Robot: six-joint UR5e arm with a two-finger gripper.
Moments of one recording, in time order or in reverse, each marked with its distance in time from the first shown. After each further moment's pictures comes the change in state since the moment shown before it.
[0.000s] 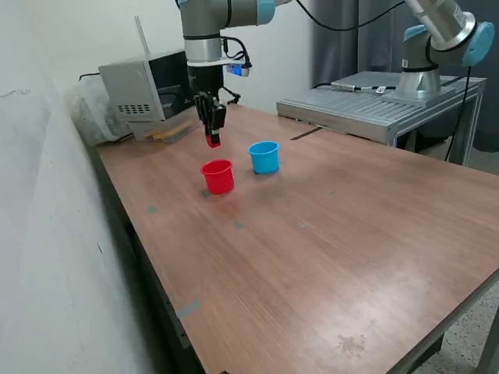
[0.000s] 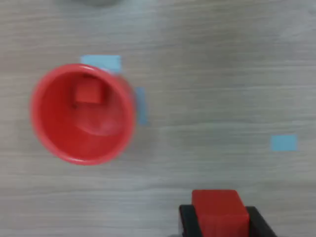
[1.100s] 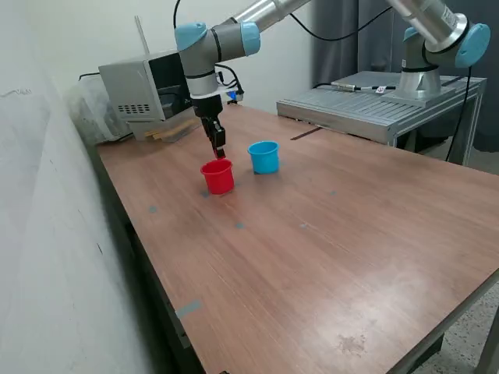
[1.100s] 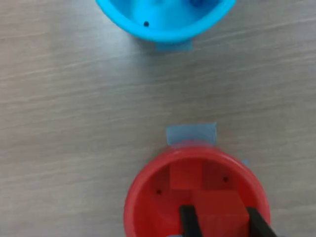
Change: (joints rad) arm -0.112 0.025 0.145 -0.046 -0.011 -0.033
